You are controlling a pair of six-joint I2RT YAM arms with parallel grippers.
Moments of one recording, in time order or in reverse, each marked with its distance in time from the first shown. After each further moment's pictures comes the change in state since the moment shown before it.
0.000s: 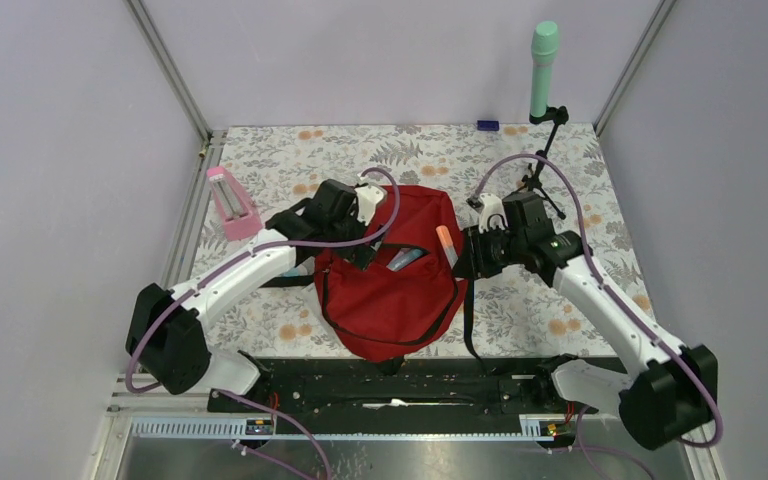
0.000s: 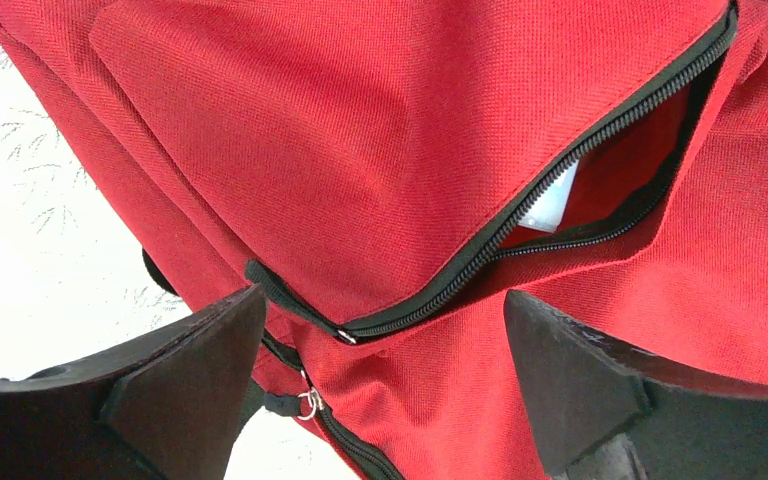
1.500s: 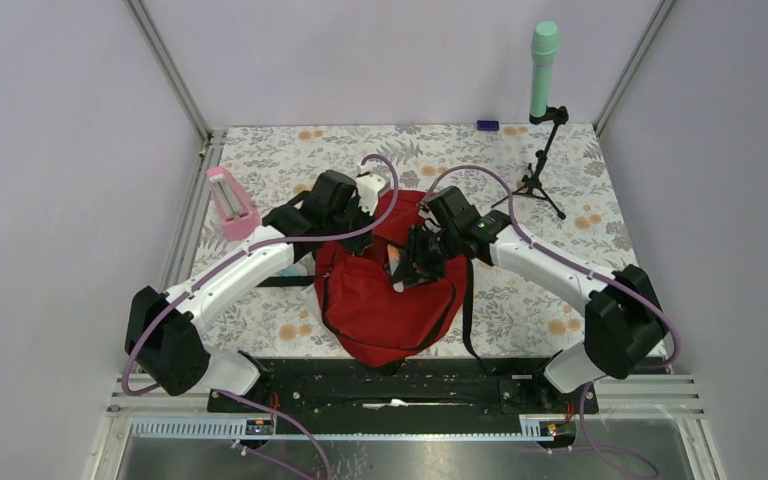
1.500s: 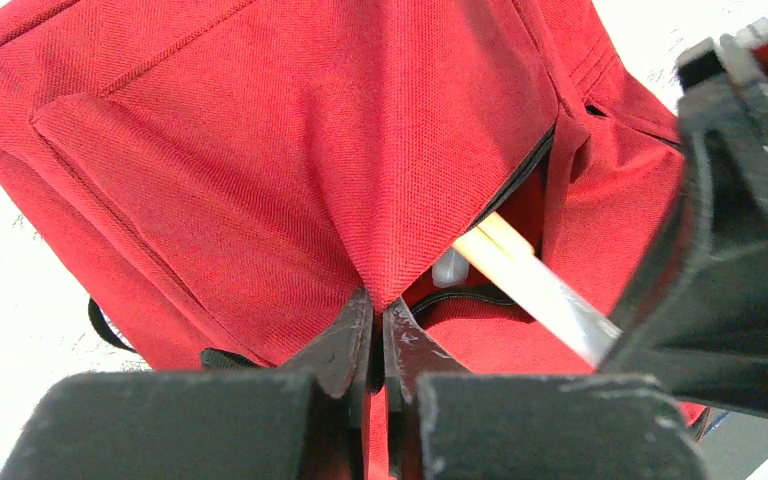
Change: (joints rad) left arm -0.011 0.001 0.069 0.014 0.114 -0.094; right arm 0.296 0.306 0.174 0.064 -0.053 0.741
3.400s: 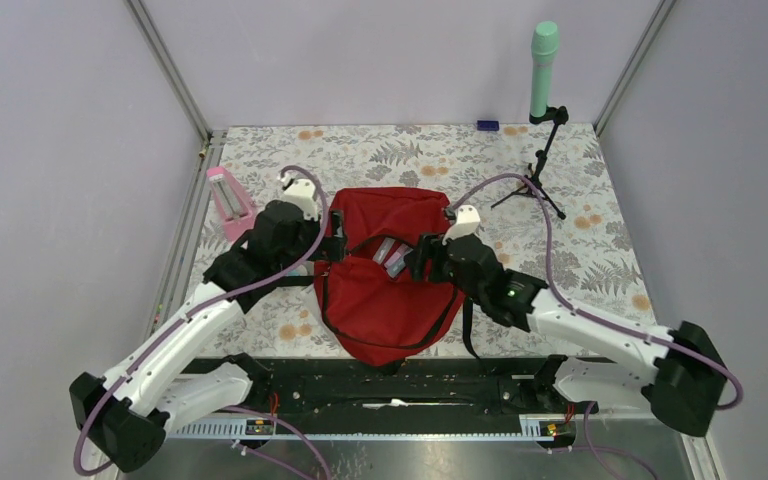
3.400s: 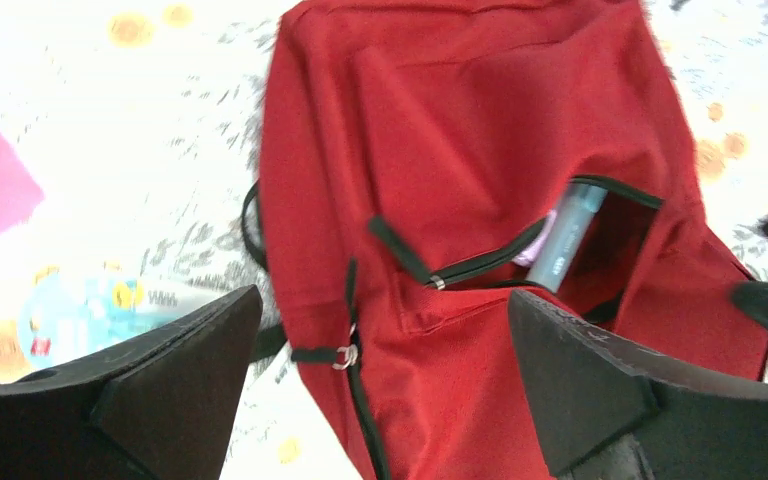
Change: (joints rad) left arm 0.038 -0.406 -0.236 0.089 -0.322 -0.209; right arm 0.225 -0.325 -0.363 0.553 0.830 -0.262
